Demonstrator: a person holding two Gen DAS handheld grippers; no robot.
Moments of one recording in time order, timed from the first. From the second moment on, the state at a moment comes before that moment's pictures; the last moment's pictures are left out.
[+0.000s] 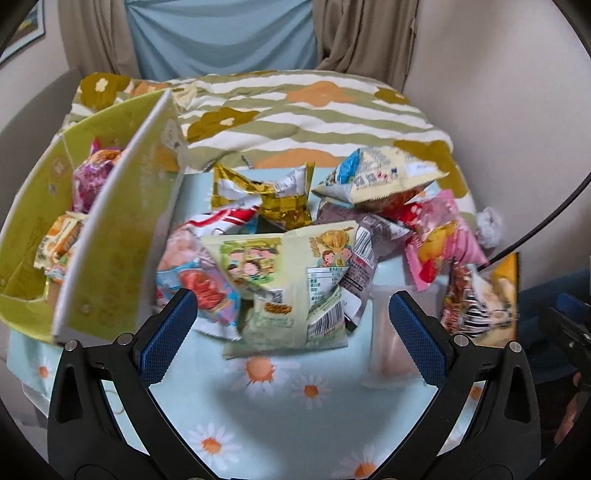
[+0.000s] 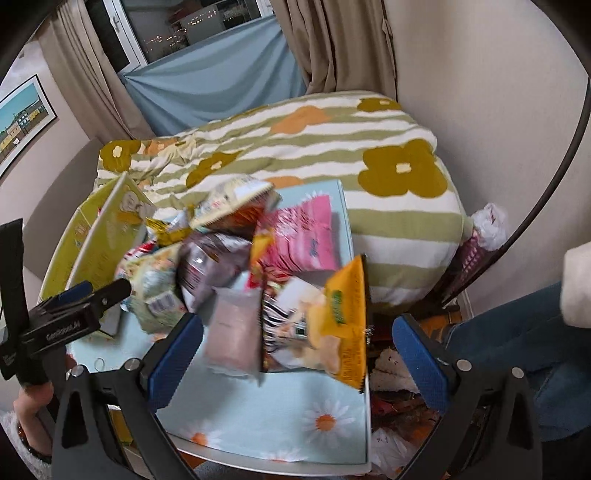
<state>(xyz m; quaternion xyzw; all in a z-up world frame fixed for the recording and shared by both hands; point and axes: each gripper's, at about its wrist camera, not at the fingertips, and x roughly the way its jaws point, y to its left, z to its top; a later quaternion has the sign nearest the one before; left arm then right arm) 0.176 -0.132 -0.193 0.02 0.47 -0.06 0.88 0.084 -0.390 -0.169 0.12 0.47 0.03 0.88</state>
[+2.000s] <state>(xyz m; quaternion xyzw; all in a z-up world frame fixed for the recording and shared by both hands) 0.154 -0.156 -0.213 0.07 0.47 -0.07 0.88 0.120 -0.363 -0.237 -0.01 0.43 0.07 0.90</state>
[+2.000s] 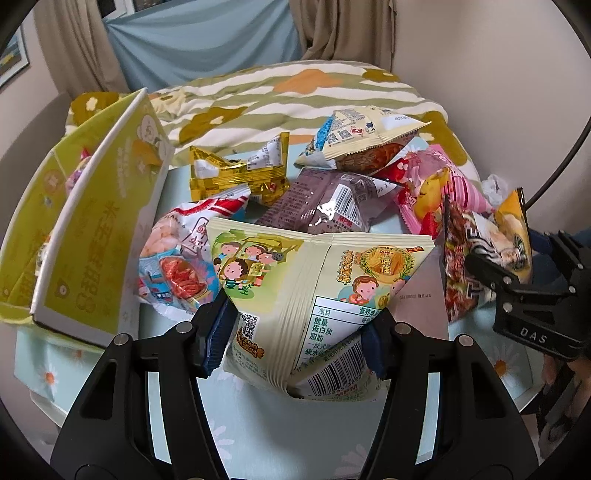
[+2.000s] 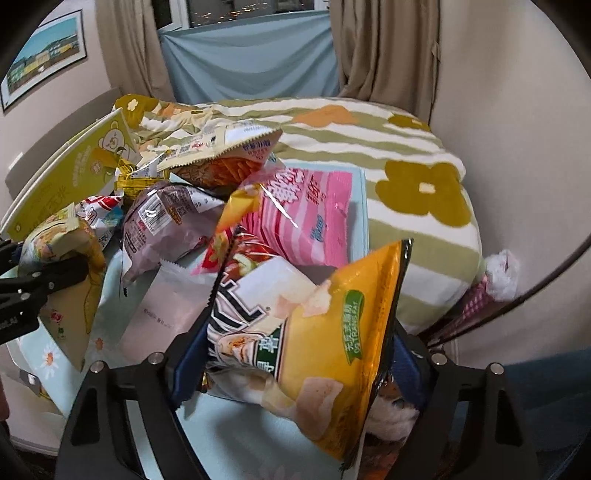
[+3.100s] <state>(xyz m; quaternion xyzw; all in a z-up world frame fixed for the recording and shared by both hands) 0.135 -0.047 -0.076 0.01 0.37 -0.01 0.93 0.124 -0.293 -0.090 0.05 0.36 0.16 0.92</state>
